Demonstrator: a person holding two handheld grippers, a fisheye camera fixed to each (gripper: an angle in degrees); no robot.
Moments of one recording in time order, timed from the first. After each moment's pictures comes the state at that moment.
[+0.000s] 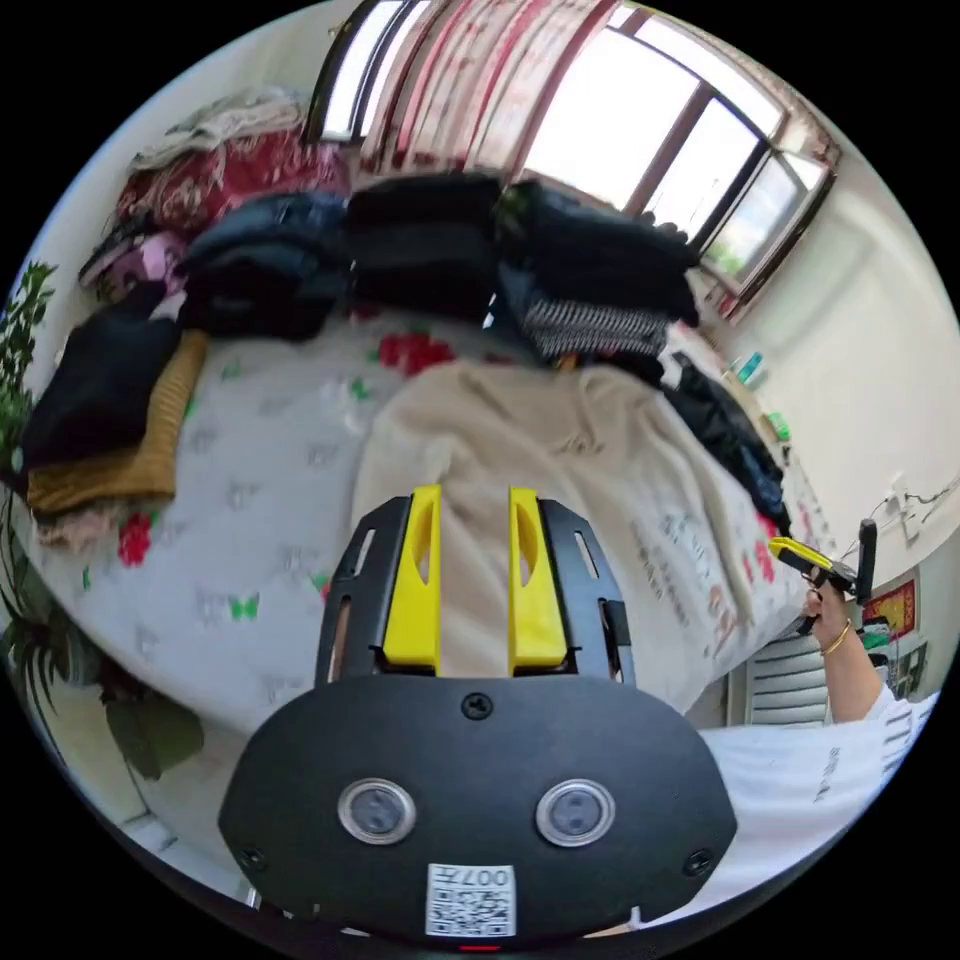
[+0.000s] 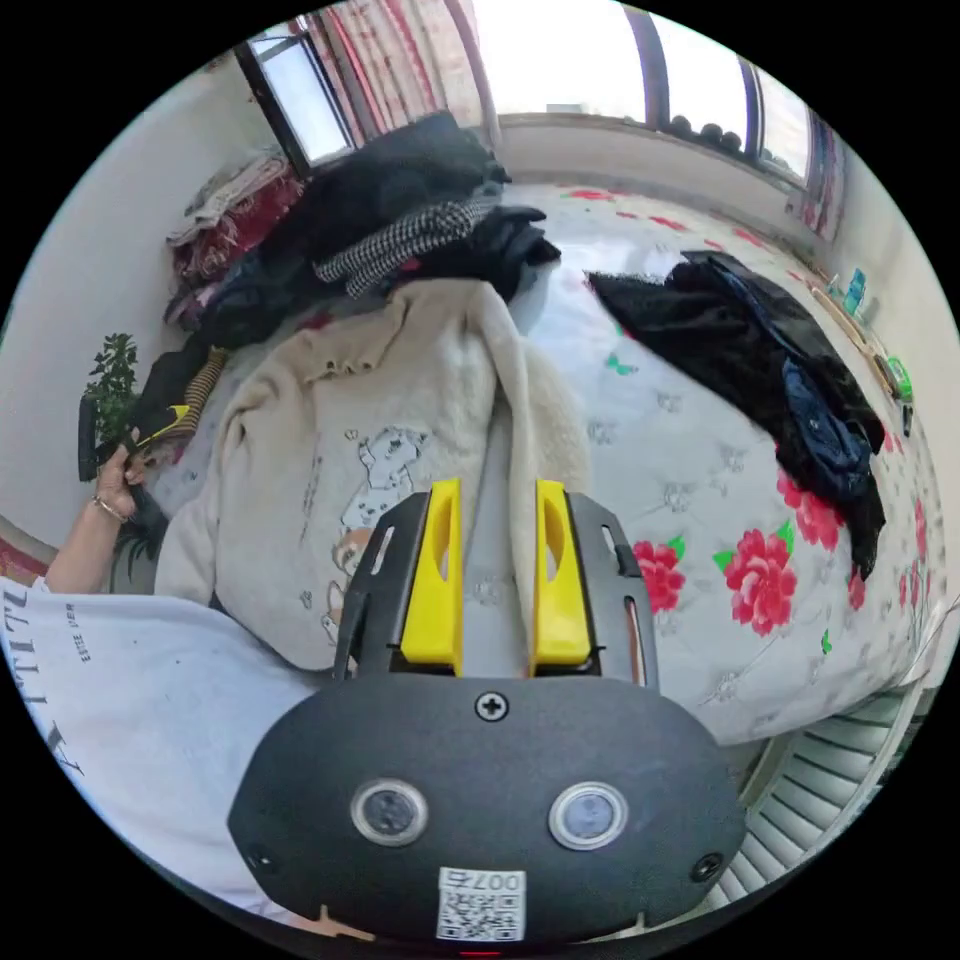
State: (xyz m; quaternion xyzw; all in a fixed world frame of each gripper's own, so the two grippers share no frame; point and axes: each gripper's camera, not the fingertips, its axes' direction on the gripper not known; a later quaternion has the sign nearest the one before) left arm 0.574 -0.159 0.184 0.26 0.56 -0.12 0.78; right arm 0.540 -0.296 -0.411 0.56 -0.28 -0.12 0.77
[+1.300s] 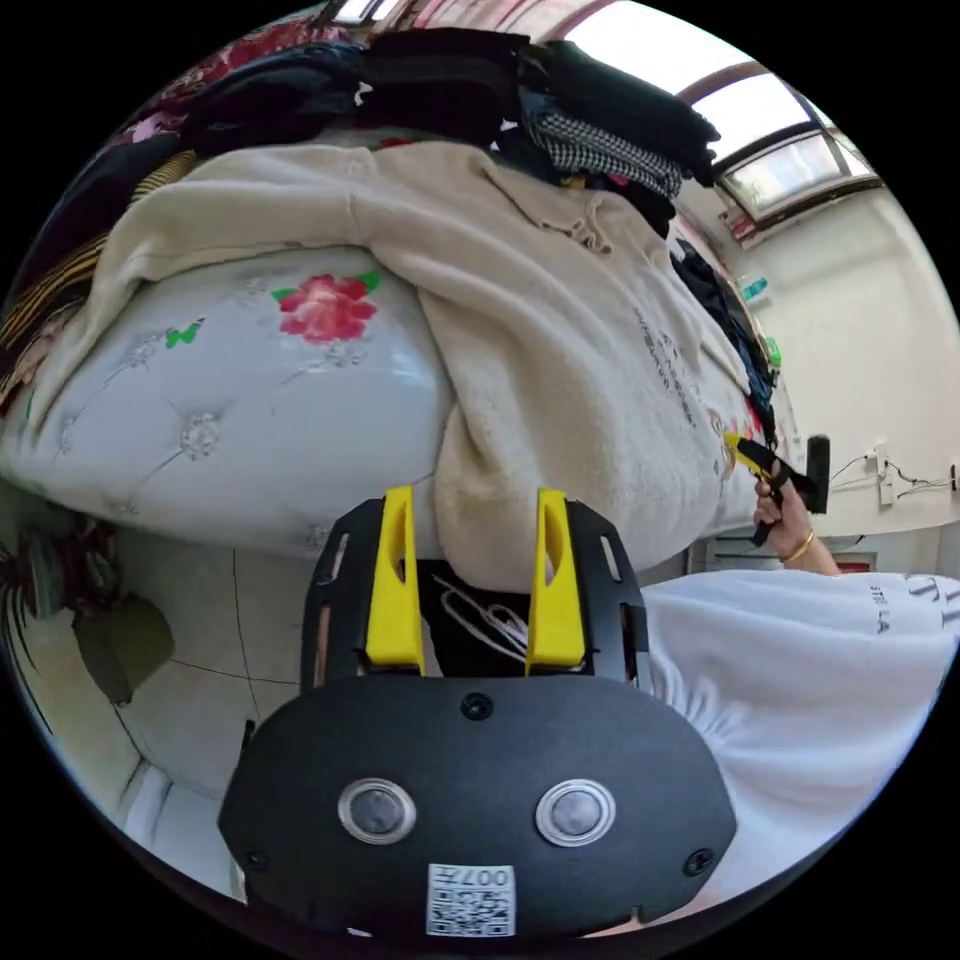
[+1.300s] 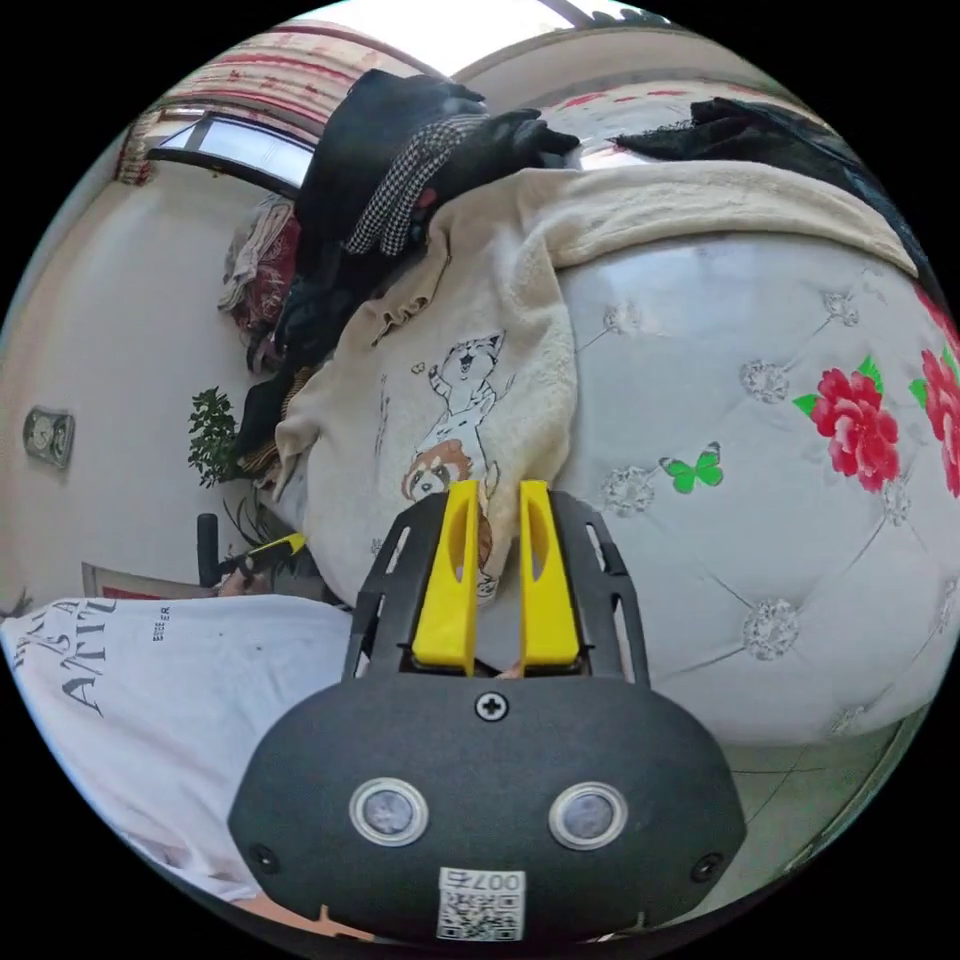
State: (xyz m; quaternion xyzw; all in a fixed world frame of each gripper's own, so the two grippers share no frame) left arm 0.694 -0.048 0.206 0.10 0.62 -0.03 0.77; right arm 0.618 -0.424 -0.174 0.45 -0.49 -0.18 0.72
